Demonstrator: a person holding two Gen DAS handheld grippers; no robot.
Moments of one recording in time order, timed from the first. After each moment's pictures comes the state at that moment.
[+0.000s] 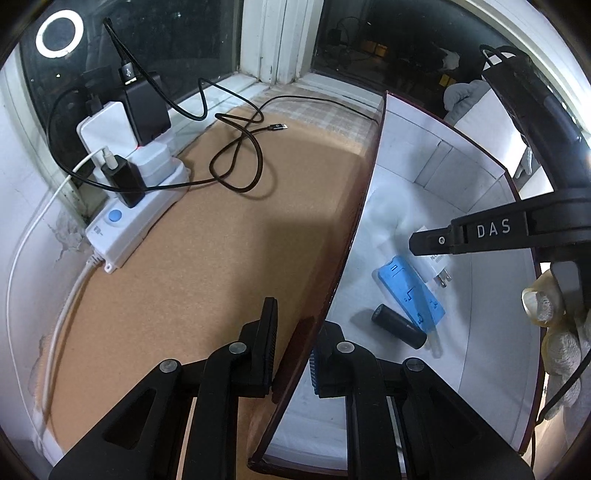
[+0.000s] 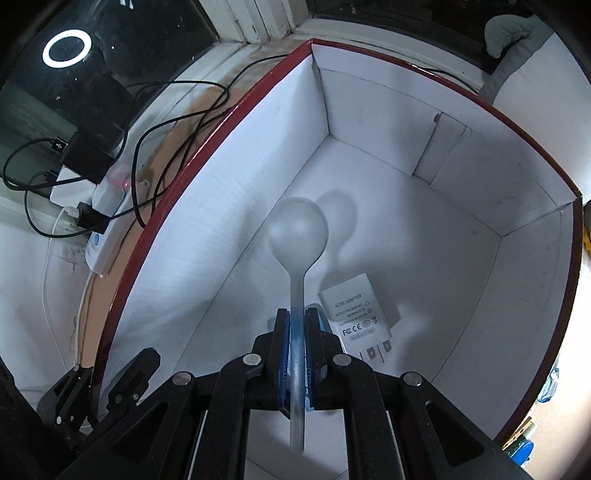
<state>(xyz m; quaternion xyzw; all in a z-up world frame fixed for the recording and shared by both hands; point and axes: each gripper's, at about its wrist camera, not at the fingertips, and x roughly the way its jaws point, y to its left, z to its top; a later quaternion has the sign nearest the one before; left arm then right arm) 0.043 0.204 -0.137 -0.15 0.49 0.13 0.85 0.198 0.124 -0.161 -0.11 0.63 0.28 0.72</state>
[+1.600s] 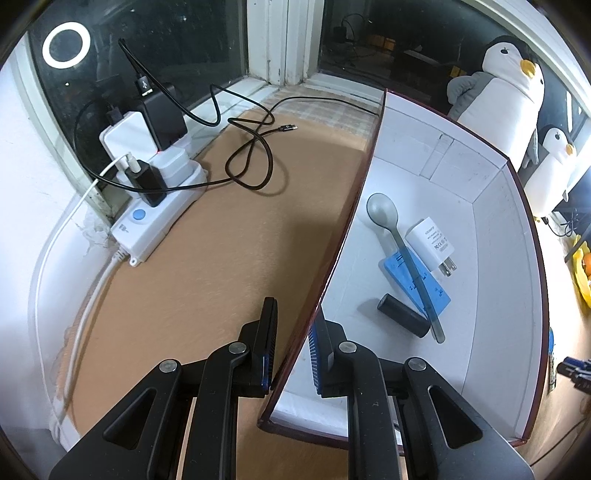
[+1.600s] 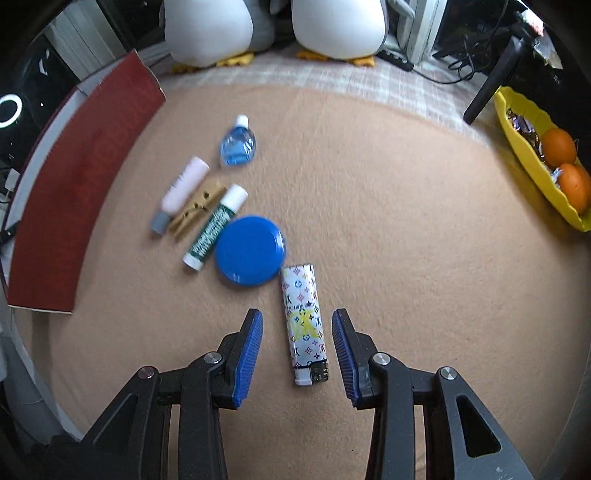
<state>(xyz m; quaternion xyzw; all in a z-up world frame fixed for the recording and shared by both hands) 0.035 0.193 -0.125 -0.13 0.50 0.16 0.84 0.122 -0.244 -0.175 -0.06 0.63 0.13 0.77</state>
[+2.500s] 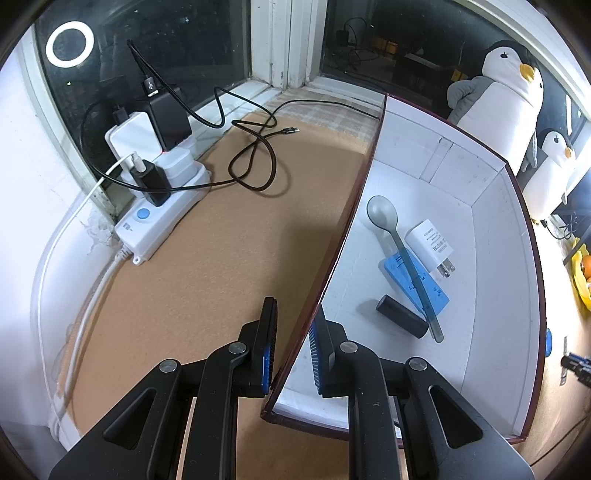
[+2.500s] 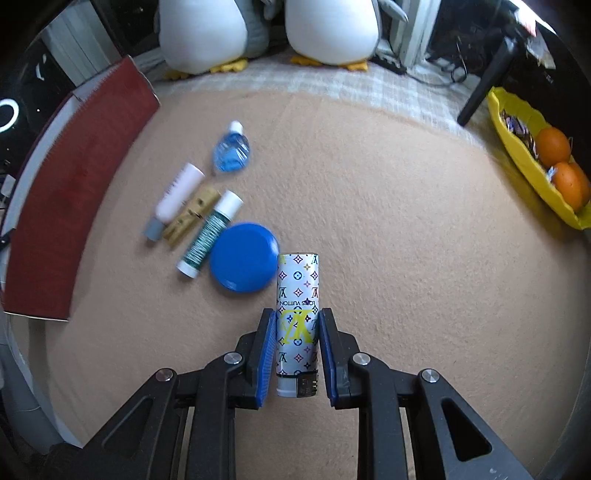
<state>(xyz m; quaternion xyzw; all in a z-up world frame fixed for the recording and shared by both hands) 0.031 0.193 -0.122 -0.13 0.49 0.17 0.84 0.118 -0.249 -0.151 -0.06 0.60 0.12 0.79</state>
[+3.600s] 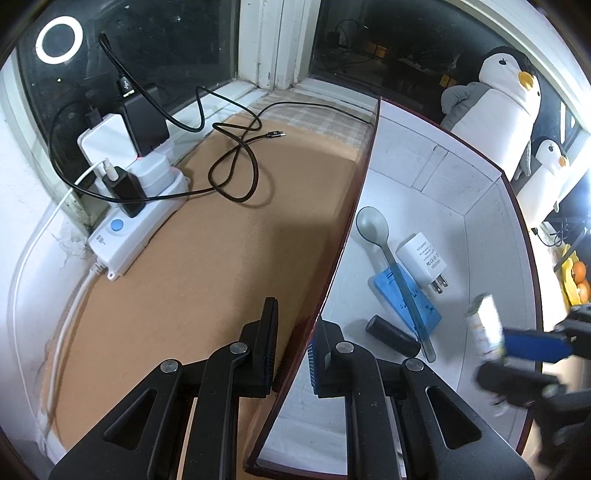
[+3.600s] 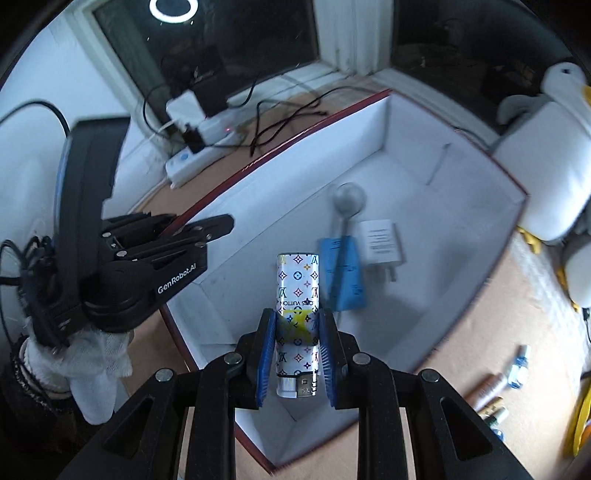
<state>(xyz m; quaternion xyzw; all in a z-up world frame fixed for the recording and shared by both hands) 0.049 0.200 -0.131 -0.15 0.48 0.14 0.85 0.100 0.074 -0.108 -0.20 0.55 0.38 0.72</state>
